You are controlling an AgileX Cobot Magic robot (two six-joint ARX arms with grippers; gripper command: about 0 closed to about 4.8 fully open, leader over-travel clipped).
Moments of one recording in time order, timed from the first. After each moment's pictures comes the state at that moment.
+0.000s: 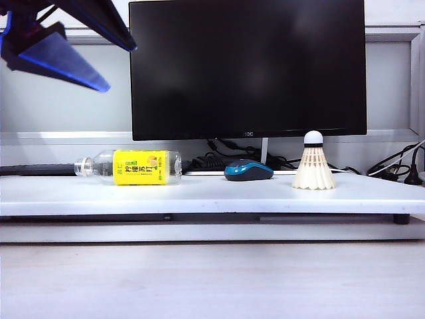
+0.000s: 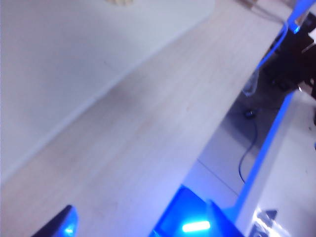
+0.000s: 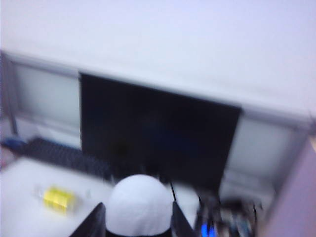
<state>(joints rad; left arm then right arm) -0.52 1.06 0.88 -0.59 0.52 0.05 0.40 0.93 2.37 -1.39 0.05 -0.13</state>
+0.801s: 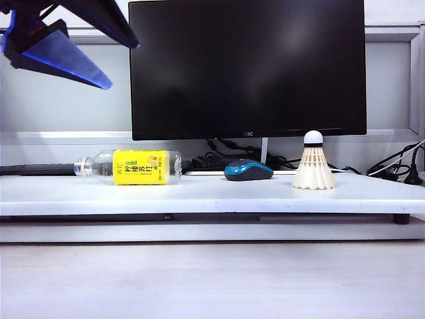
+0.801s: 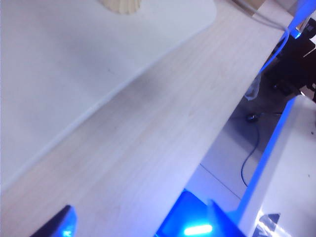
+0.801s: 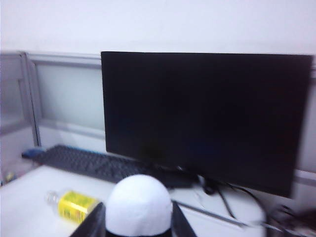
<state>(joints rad) -0.52 1.06 0.88 -0.58 0.51 0.05 0.40 0.28 0.75 -0.25 -0.05 -0.02</state>
